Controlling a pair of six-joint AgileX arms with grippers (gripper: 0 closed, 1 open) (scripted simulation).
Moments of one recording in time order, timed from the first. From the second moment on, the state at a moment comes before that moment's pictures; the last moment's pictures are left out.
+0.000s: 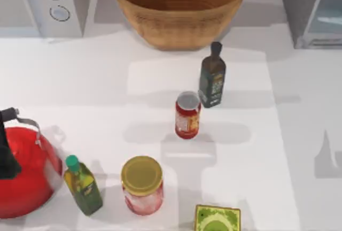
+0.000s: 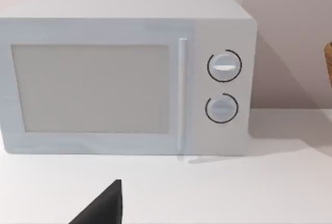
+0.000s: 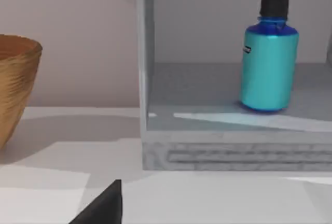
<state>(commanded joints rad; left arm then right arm) 0.00 0.00 0.00 0.00 0.00 0.00 0.00 0.00 0.00 0.00 0.00 0.00</state>
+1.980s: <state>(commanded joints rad) 0.00 0.00 0.00 0.00 0.00 0.00 -0.25 2.23 1.05 1.18 -0.21 0.01</state>
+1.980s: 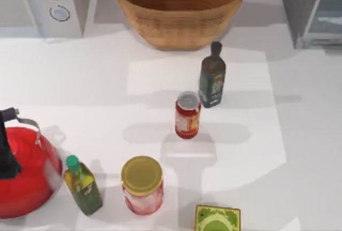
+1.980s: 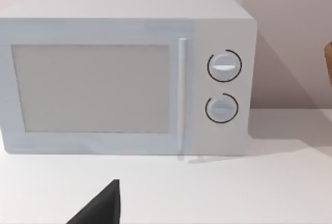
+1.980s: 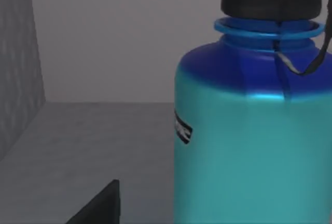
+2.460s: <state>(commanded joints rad) 0.00 0.00 0.00 0.00 0.00 0.00 -0.23 2.28 1.15 1.13 -0.20 0.01</state>
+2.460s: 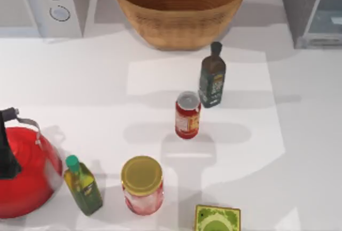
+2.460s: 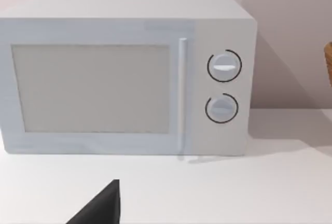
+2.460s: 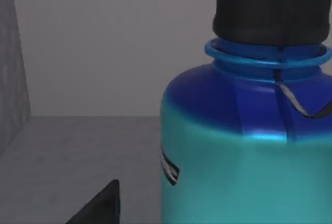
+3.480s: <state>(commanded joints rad) 0.00 0.00 0.00 0.00 0.00 0.00 -0.22 2.38 1.36 1.02 -0.18 0.01</state>
